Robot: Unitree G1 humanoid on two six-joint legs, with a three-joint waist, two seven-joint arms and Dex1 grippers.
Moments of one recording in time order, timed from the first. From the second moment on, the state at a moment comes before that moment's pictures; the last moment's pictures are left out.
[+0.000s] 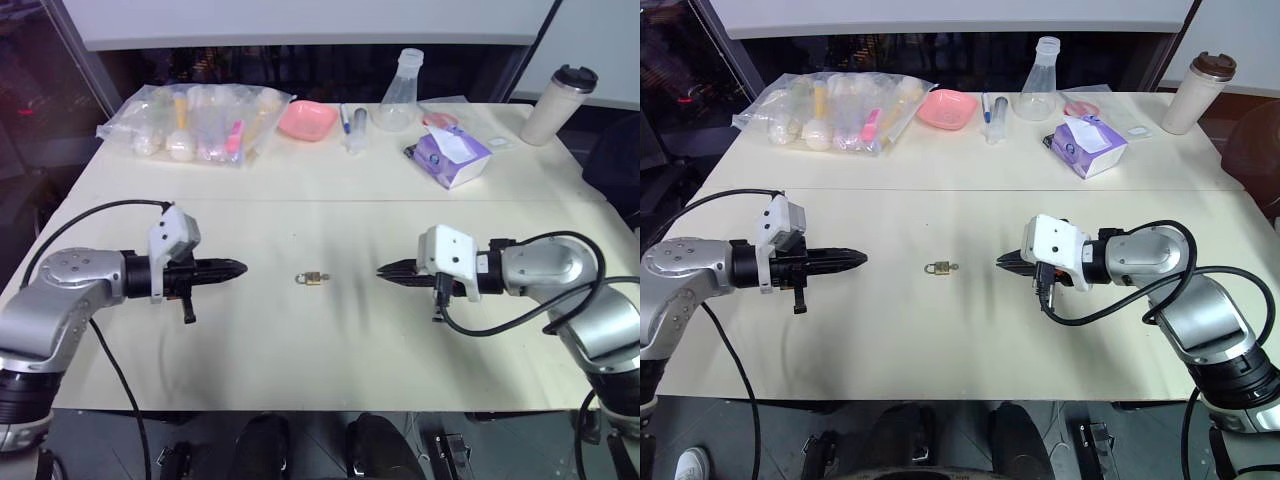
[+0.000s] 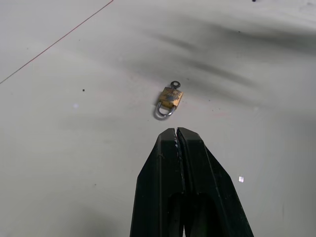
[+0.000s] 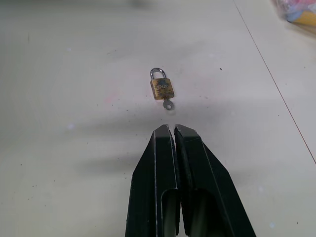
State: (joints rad) left arm -0.30 0.88 0.09 -0.25 -0.56 0.62 -1.08; right arm -0.40 -0.89 0.11 -0.43 0.29 0.48 1.04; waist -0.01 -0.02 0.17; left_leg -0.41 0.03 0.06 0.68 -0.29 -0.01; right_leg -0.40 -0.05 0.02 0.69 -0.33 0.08
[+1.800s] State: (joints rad) left arm -0.81 0.41 -0.29 0.80 -0.06 -0.18 -1.35; right arm -0.39 -0.84 0.14 -0.54 0.23 0.52 0.92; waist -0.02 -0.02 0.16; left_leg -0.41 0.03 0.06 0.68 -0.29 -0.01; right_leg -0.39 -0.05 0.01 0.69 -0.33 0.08
